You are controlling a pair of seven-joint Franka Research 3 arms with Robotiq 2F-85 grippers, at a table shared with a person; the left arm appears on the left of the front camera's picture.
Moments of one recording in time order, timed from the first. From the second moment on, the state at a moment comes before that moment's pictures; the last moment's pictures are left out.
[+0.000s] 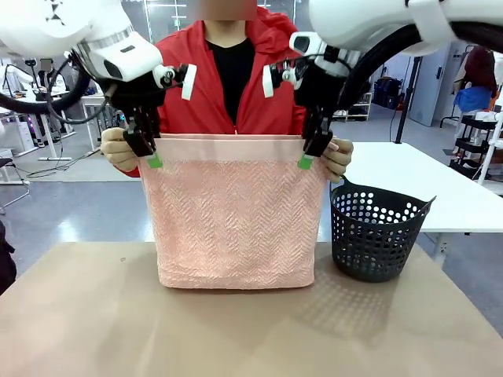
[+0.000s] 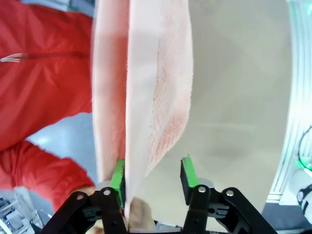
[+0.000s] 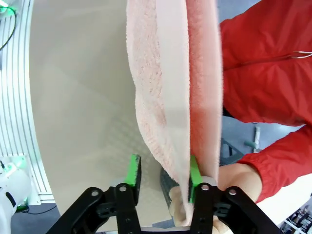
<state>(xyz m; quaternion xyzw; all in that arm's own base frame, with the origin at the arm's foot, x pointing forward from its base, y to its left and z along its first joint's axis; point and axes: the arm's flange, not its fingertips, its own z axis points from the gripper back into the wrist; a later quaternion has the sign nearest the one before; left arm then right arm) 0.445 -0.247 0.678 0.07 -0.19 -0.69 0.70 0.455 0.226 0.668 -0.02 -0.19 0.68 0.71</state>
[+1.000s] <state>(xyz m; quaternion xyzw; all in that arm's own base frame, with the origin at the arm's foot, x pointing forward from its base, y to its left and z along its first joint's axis) 0.400 -0.251 0.731 0.13 -0.28 -0.68 0.66 0.416 0.216 0.727 -0.12 -0.25 0.68 0.67</state>
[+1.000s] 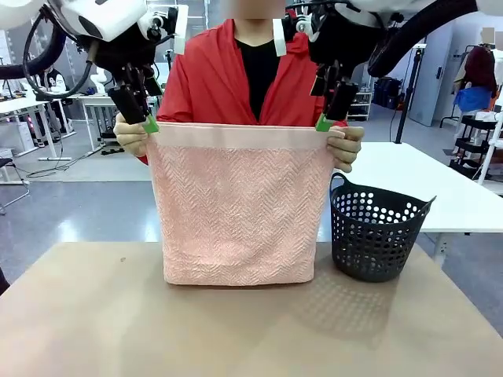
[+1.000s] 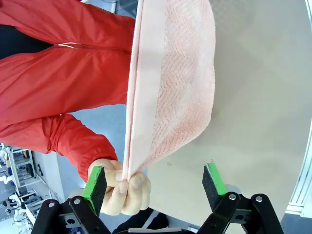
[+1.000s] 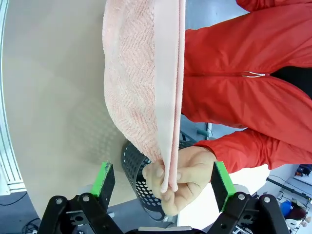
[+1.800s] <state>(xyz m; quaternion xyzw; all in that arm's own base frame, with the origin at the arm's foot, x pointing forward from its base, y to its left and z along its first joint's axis) 0.472 -0.270 0.670 0.10 -0.23 -0.70 0.67 0.483 0.227 0.665 -0.06 -0.17 0.69 0.70</state>
